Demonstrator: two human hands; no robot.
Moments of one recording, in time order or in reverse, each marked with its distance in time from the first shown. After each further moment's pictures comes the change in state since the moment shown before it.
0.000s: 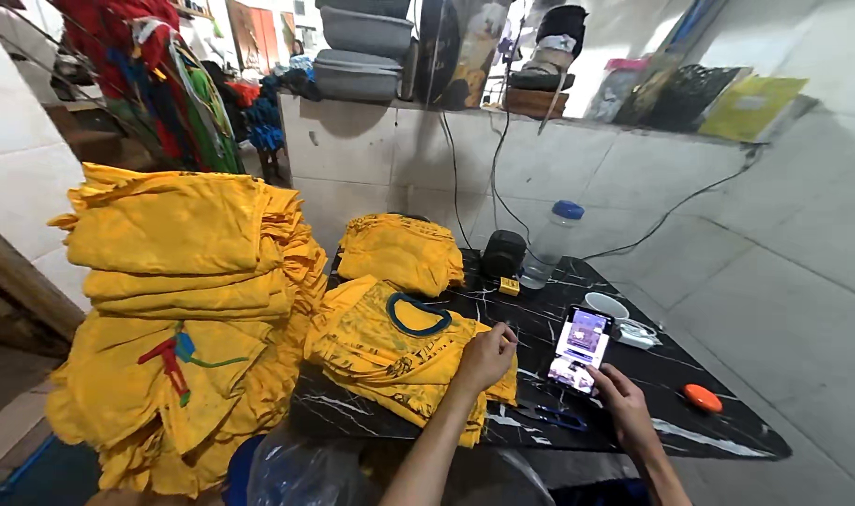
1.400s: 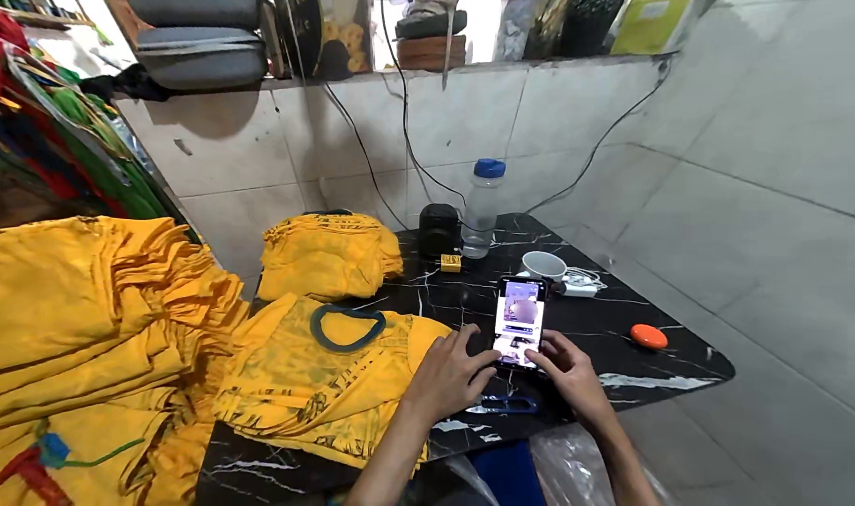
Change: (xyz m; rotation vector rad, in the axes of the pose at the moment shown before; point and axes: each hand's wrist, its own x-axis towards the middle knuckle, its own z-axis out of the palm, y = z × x) left_hand -0.006 0.004 0.038 0.581 -0.059 0.517; right_hand -0.011 -0.009 -0.002 0.044 -0.058 0.040
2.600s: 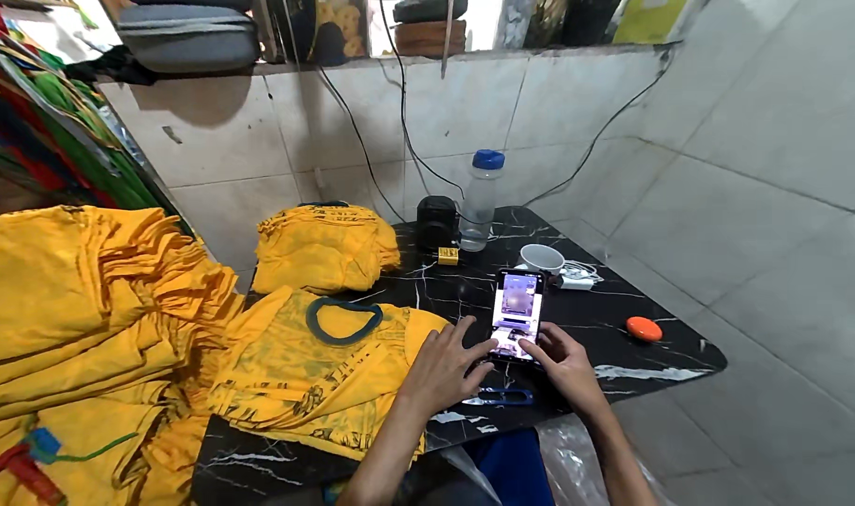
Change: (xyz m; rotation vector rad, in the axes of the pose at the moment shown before) left_hand -0.003 0.002 -0.002 0.056 -0.041 -0.033; right_hand 0.001 -0.003 0.004 -0.038 0.007 -0.051
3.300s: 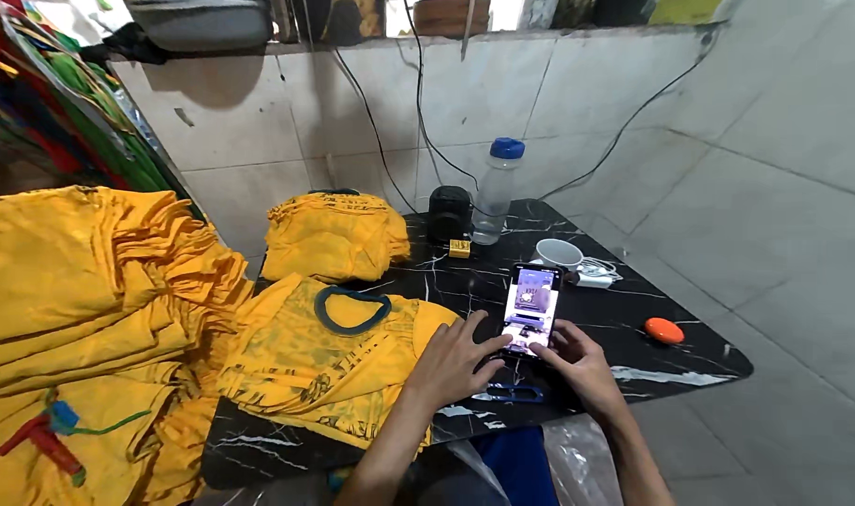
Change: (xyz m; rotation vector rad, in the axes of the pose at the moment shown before) left_hand 0.000 0.000 -0.002 -0.008 0.008 0.010; right_hand -0.001 0.001 -0.005 0.039 -0.040 0.034
